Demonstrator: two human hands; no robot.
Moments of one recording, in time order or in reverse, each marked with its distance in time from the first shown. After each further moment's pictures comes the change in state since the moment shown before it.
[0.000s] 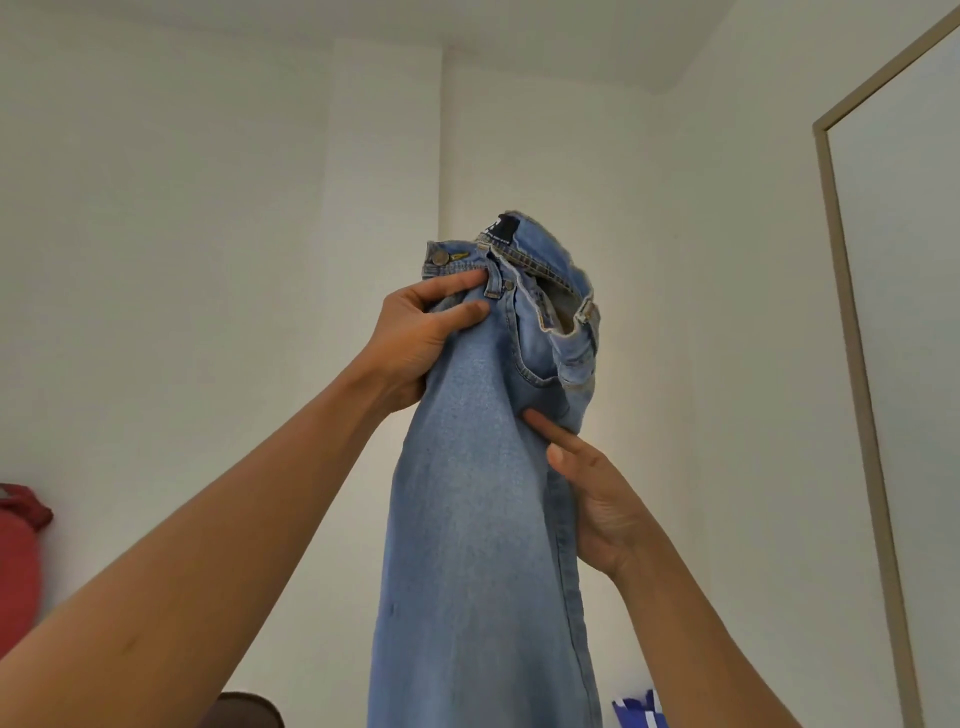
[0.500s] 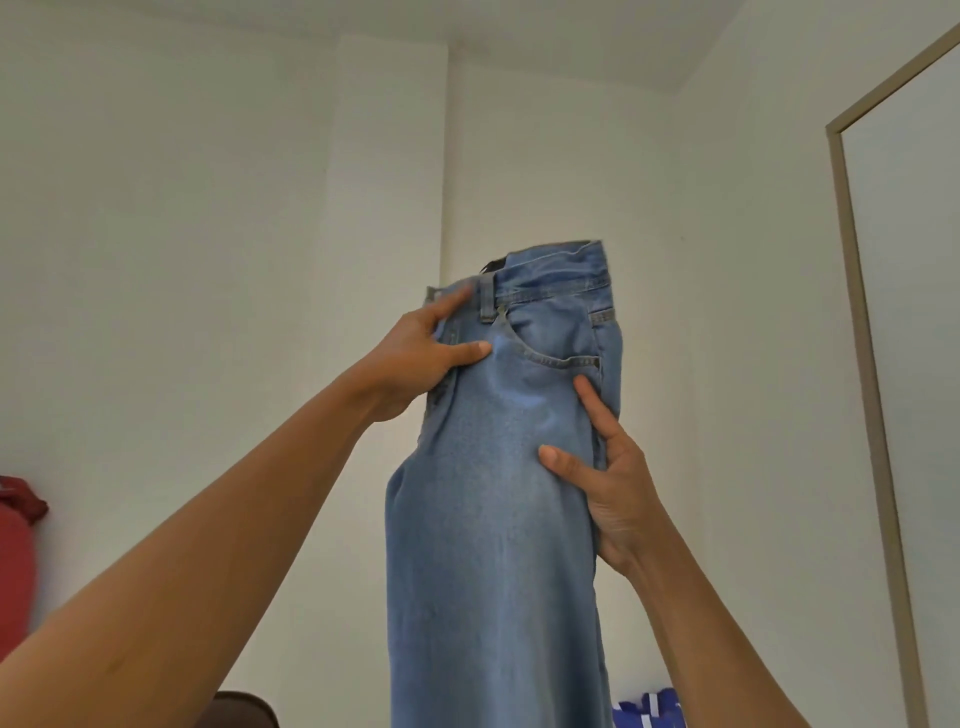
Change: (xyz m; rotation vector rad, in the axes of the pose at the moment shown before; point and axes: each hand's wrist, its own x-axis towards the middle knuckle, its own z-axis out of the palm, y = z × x) left_hand 0.007 -0.015 -0.026 0.401 -0.179 -0.139; right_hand 0.000 -0.005 -0.001 -0.295 0.189 -0.254
